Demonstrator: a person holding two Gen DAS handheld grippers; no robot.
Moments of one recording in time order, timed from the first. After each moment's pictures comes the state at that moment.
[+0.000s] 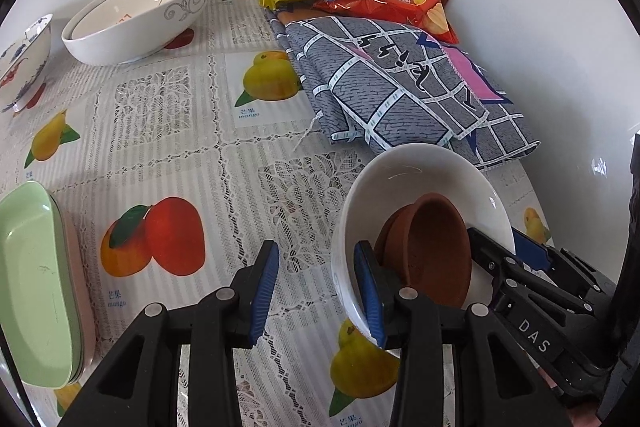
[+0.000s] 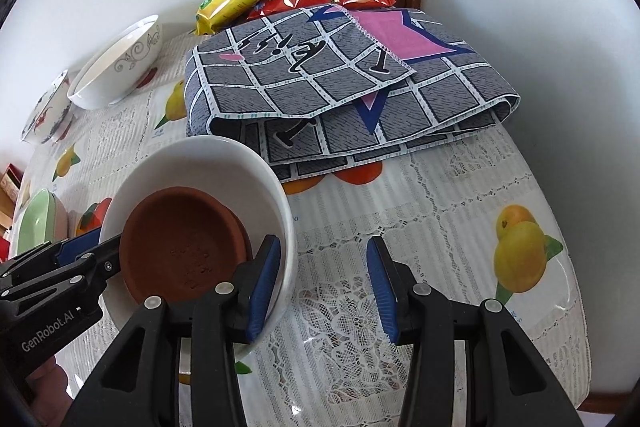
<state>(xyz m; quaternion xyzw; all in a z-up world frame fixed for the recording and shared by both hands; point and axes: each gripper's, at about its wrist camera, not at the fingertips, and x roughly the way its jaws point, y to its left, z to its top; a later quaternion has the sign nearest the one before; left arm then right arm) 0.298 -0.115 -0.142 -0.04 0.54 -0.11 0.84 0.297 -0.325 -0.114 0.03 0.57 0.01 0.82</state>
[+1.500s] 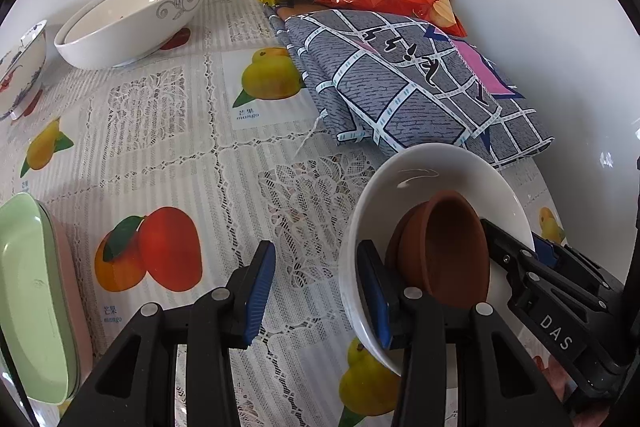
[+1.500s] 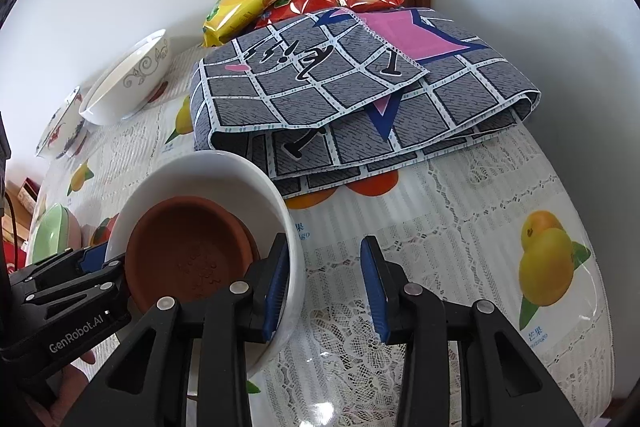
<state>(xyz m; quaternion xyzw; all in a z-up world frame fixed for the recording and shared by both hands) 0.309 -0.117 -0.153 -0.03 0.54 -0.11 0.84 0.303 -0.326 -0.122 0.07 0.55 0.03 0.83</state>
